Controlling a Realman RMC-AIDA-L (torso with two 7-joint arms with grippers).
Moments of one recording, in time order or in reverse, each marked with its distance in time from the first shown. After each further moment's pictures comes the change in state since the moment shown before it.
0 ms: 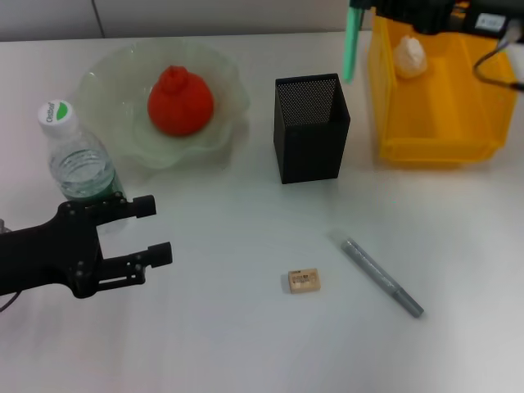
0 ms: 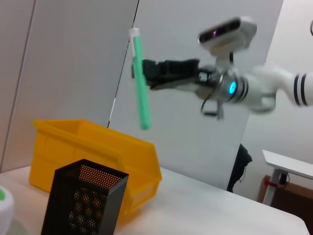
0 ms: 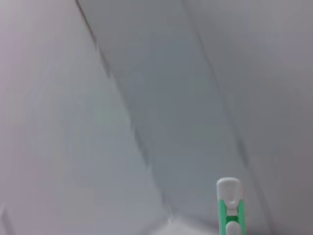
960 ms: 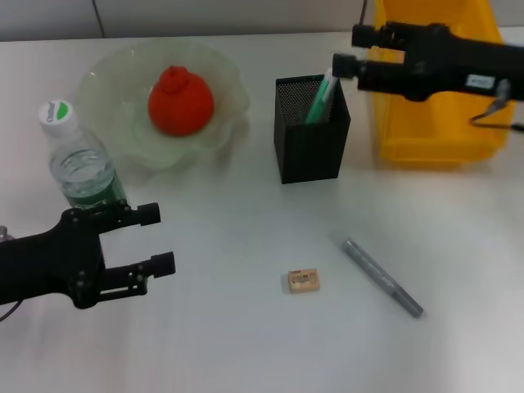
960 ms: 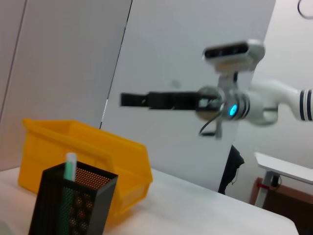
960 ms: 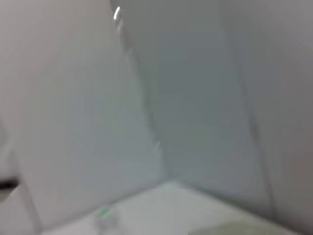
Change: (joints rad) left arm 0.009 -0.006 0.005 0.000 0.002 0.027 0.005; right arm -0.189 0.032 -0.299 -0.241 0.118 0.075 -0.067
